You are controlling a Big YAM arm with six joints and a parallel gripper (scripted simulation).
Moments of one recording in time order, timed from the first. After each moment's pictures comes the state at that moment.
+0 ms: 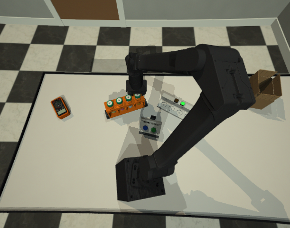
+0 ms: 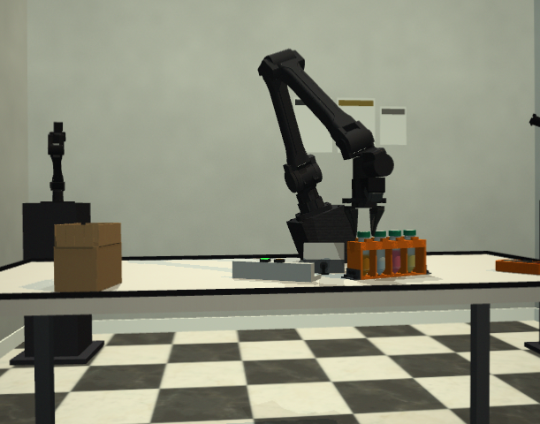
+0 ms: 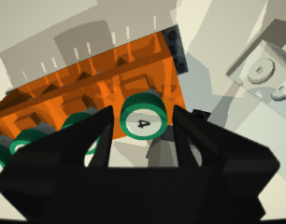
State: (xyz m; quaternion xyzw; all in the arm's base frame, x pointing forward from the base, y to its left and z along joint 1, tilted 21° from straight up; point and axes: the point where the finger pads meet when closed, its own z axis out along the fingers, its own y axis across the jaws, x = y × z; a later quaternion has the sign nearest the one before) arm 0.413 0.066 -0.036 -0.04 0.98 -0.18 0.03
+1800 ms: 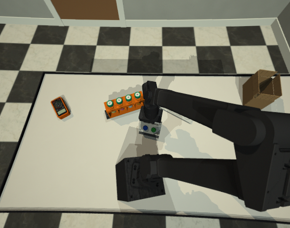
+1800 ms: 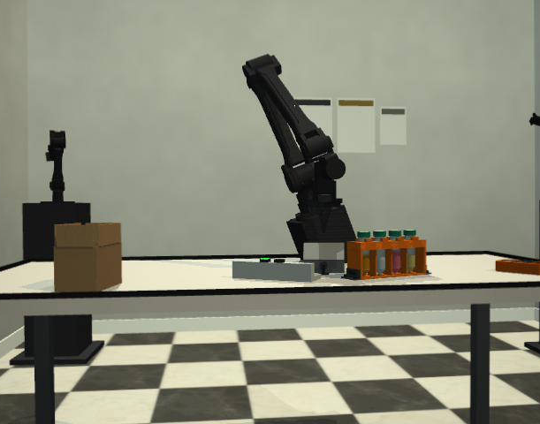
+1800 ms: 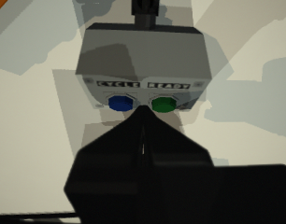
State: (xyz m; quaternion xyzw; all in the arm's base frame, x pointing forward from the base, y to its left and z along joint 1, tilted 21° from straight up) arm 0.262 -0.015 -0.017 0.06 0.98 -0.18 0.05
